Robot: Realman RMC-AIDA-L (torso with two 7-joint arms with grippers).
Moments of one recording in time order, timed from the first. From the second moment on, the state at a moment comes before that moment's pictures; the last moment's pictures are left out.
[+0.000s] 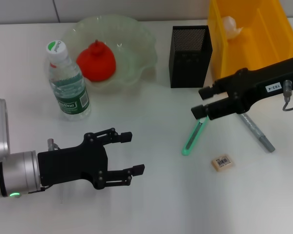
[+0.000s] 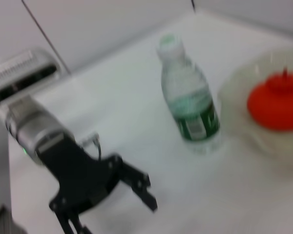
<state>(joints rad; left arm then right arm) -0.44 -2.07 0.86 0.33 1.83 1.56 -0.87 0.63 2.04 2.16 1.09 1.00 -1.71 2.03</state>
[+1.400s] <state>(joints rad) -0.46 -2.07 0.87 0.31 1.82 1.56 -0.87 0.98 2.07 1.85 0.94 0.51 -1.57 2.93</state>
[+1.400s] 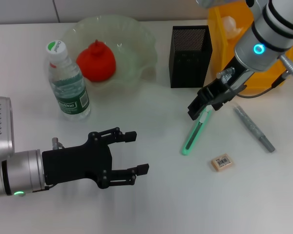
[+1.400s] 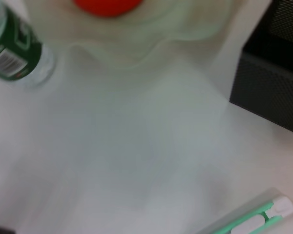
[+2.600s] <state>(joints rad) -0.46 -2.07 0.86 0.27 1.79 1.56 -0.81 0.97 2.08 1.84 0.78 0.52 -1.44 2.96</state>
